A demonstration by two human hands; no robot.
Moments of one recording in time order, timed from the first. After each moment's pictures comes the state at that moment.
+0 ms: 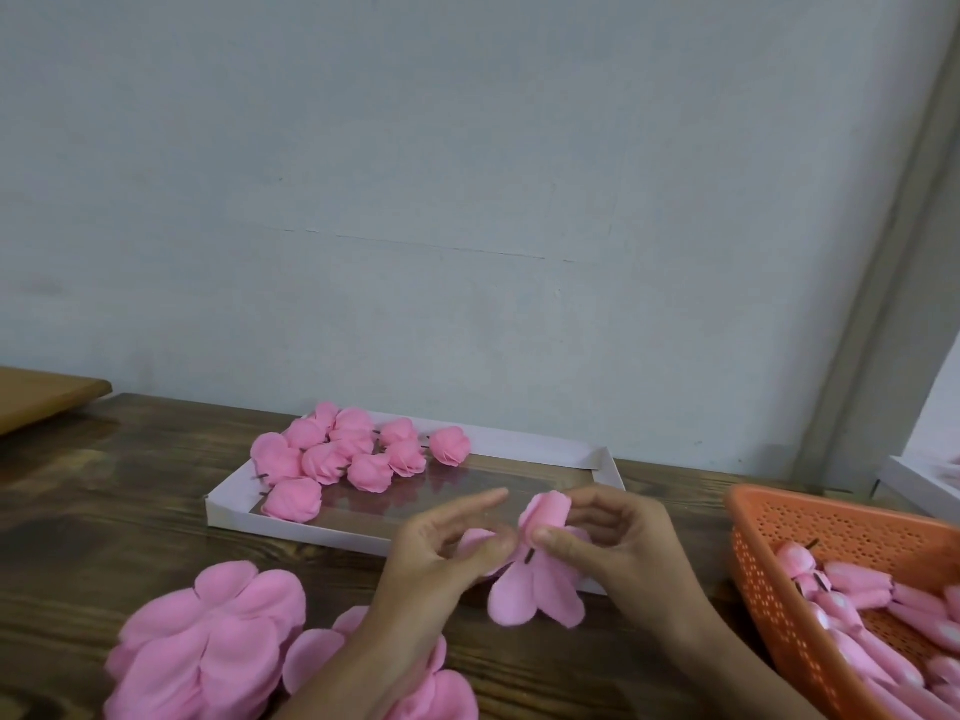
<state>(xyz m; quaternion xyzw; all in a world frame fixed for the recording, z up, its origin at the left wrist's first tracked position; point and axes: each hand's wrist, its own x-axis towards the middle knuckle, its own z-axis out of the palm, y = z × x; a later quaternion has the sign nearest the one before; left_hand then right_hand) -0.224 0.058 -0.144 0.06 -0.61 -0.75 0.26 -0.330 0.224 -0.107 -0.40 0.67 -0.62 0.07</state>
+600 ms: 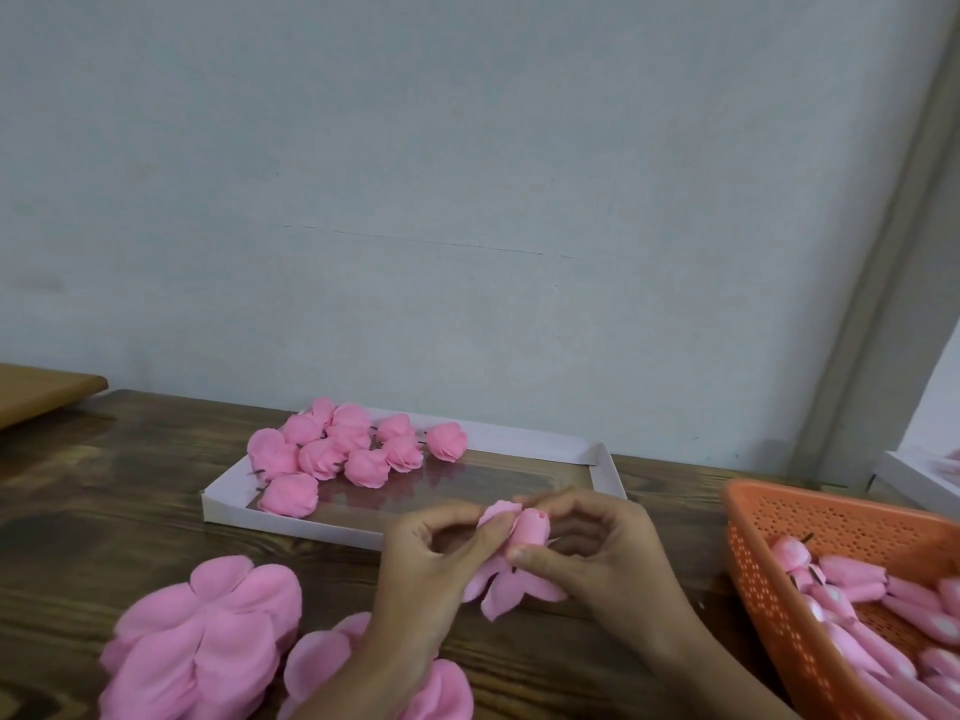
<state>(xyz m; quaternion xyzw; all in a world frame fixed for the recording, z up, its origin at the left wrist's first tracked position) -0.220 0.072 -0.141 0.05 -0.63 -0.68 0.38 -0.320 0.218 -0.114 -0.43 0.67 -0.61 0.06</state>
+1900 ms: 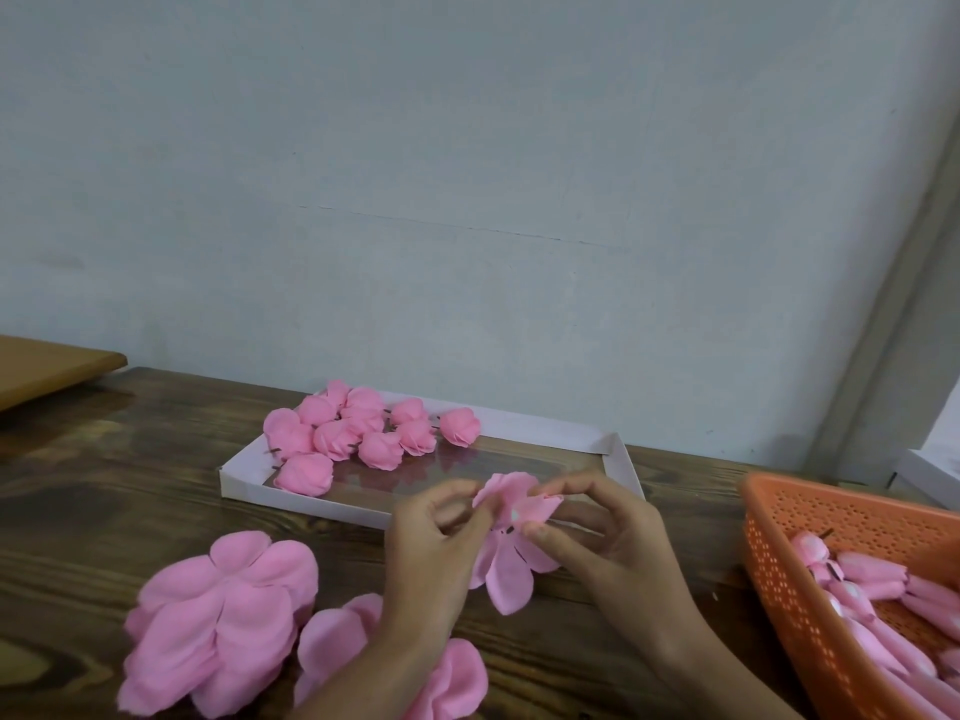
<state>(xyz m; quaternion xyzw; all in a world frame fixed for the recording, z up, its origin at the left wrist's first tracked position) -0.222 0.068 -0.149 0.11 -0.64 -0.64 0.41 -0.313 0.214 -0.124 -0.45 0.62 -0.64 0.05</state>
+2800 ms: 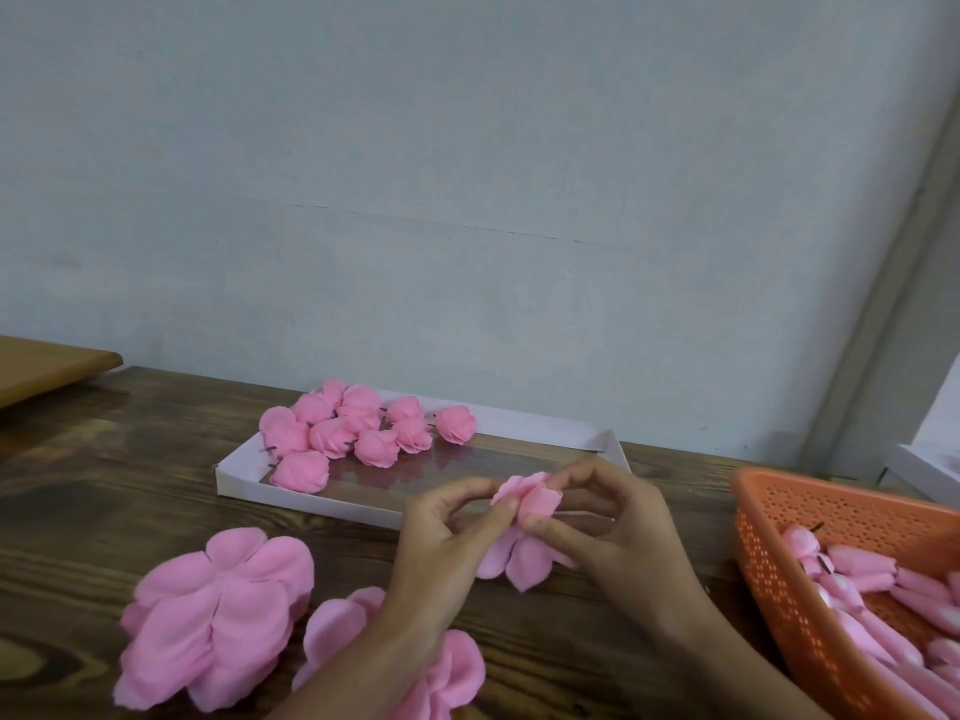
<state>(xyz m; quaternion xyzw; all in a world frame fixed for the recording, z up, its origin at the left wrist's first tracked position) -0.225 0.070 -0.149 0.06 -0.63 -0.69 0.35 -0.317 0.220 -0.110 -0.42 0.68 -0.60 0.03</state>
